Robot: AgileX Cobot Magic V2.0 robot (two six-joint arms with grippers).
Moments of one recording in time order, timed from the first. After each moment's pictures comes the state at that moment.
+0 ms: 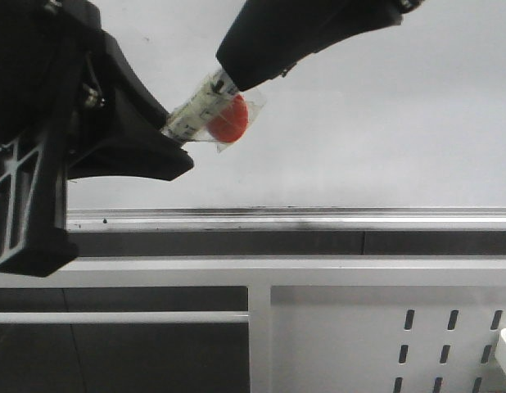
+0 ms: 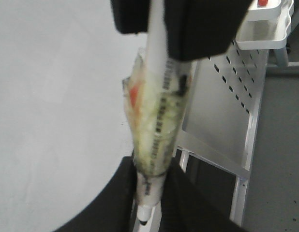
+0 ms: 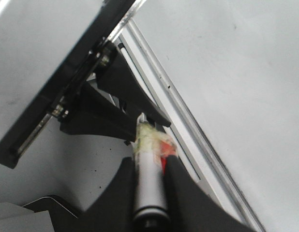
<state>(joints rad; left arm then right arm) -0.94 1.21 -0.65 0.85 0.17 -0.19 0.78 1.15 -0.88 0.33 0.43 -0.56</state>
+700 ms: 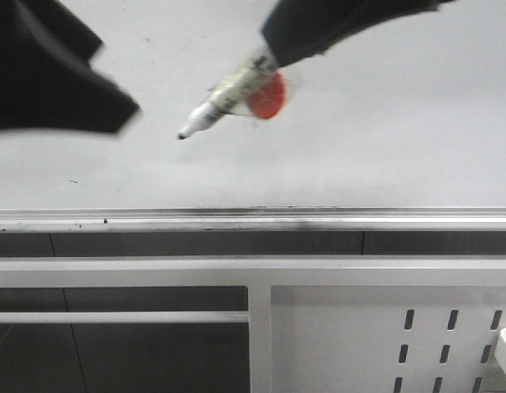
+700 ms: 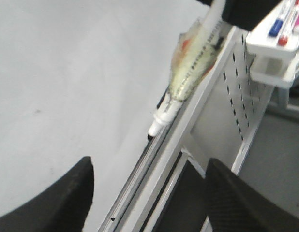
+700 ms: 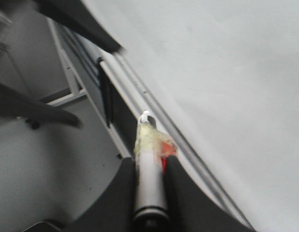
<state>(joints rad) -0.94 0.98 -0.65 0.58 0.31 -0.19 0.72 1.07 -0.80 0.35 0.35 -0.51</state>
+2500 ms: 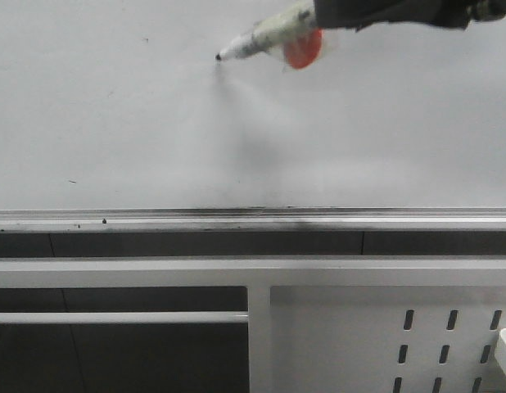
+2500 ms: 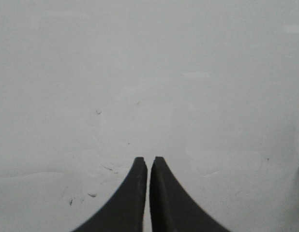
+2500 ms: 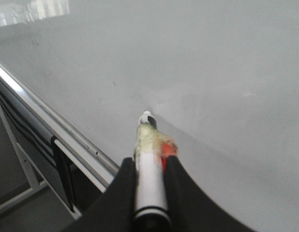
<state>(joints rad) -0.30 0.48 -0.26 0.13 -0.20 -0.19 0.75 0.99 -0.54 0.45 -0.18 -0.51</state>
